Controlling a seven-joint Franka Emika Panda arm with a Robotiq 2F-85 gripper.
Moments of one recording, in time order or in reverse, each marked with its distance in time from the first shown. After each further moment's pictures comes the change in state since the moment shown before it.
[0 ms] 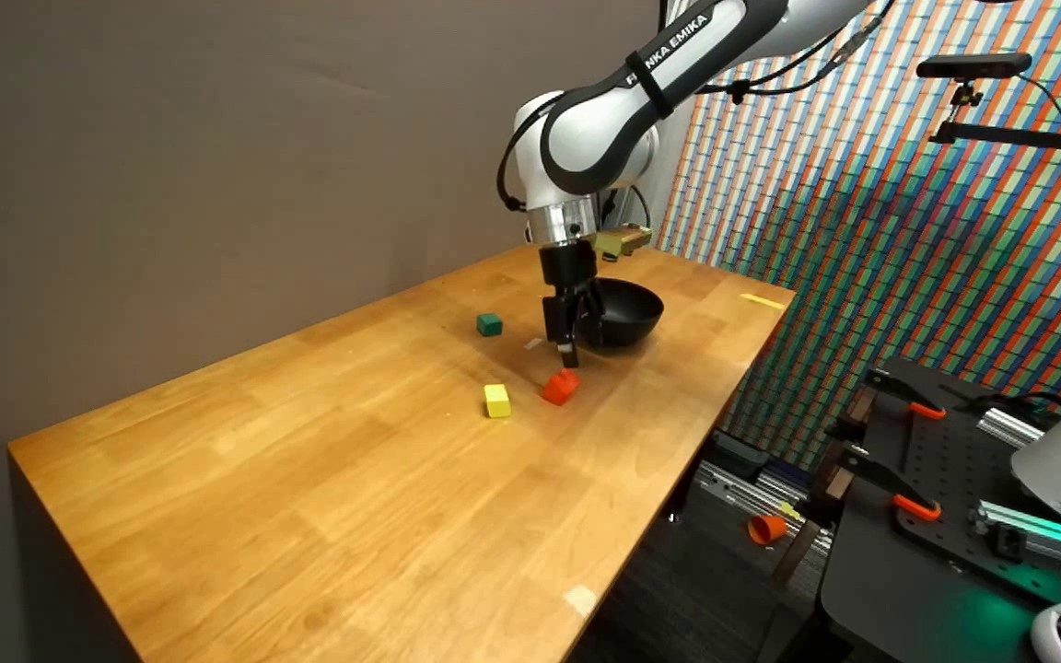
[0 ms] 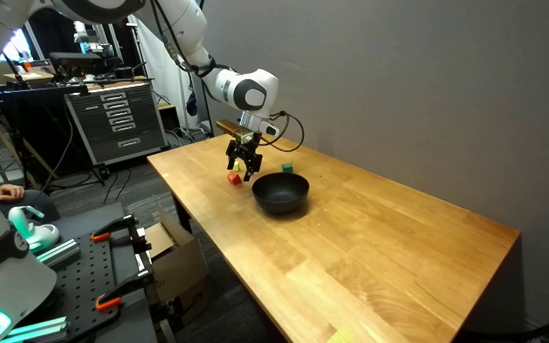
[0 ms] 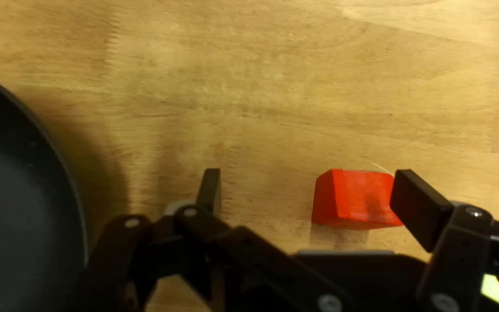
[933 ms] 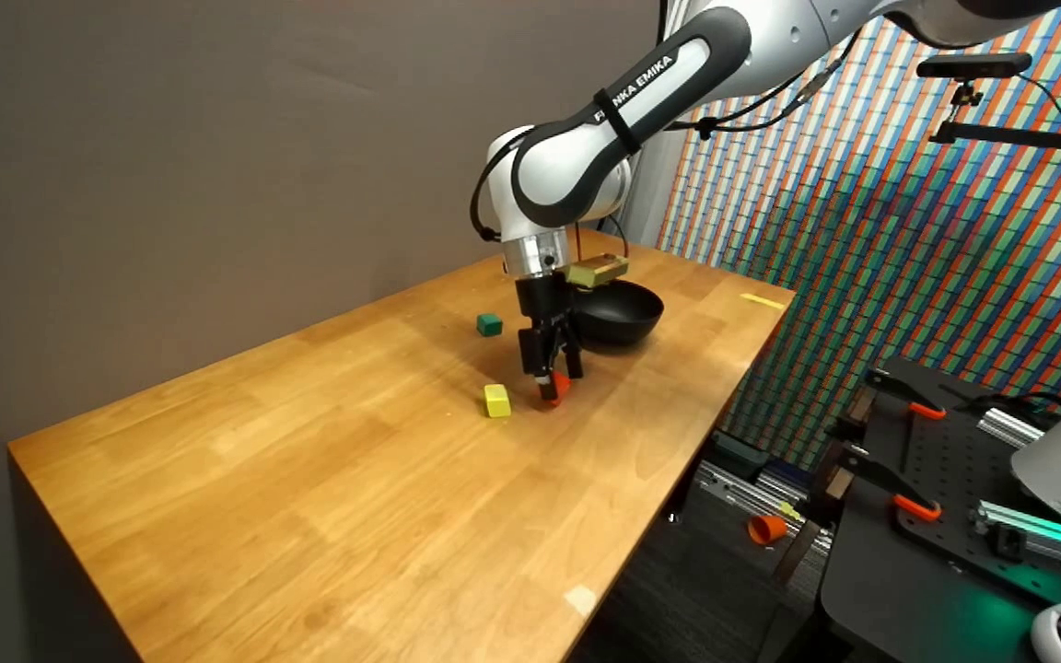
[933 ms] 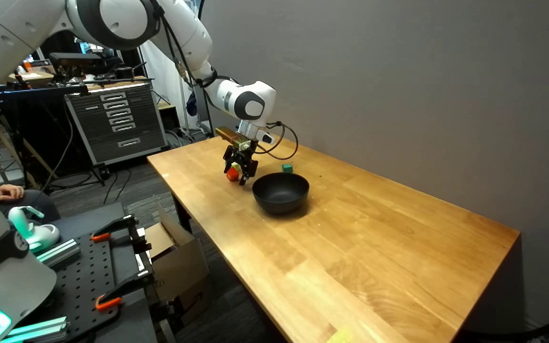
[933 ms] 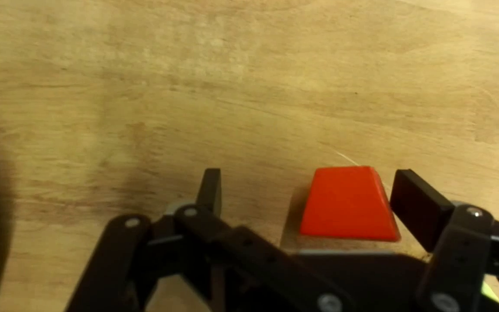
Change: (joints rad) arm 0.041 0.130 0.016 0.132 0.024 -0.029 0.016
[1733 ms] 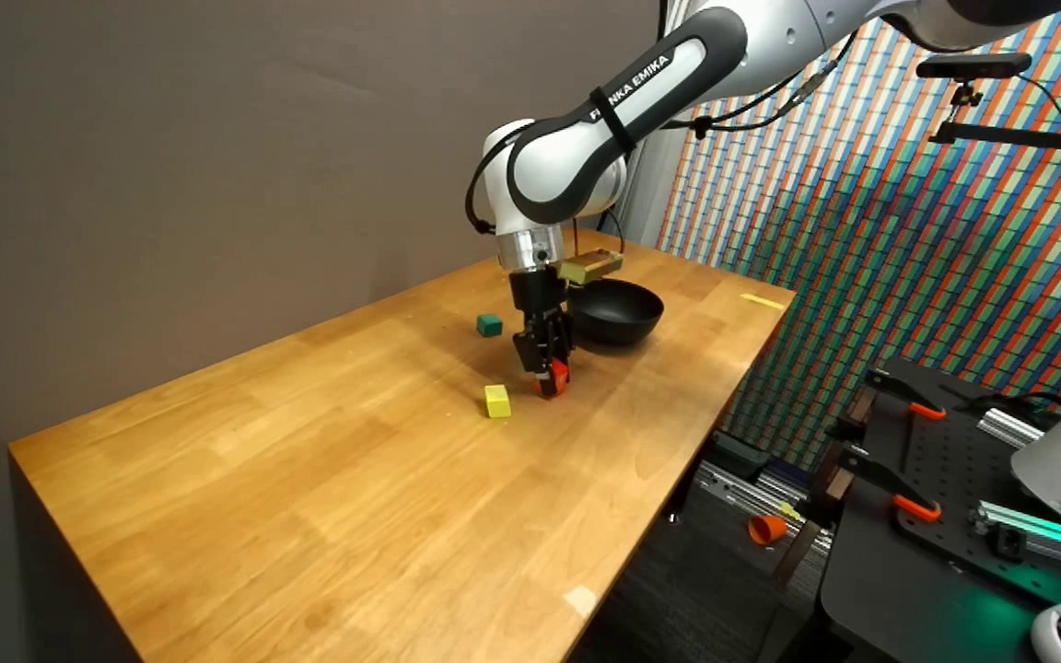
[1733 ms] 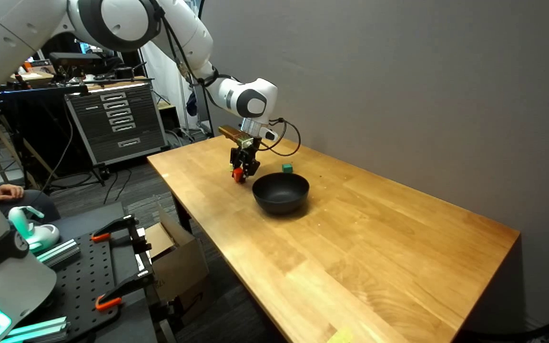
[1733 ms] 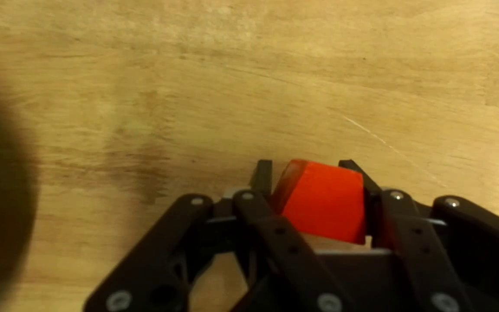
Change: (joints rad) arm 0.011 0.008 -0.017 0.035 -0.012 0.013 0.032
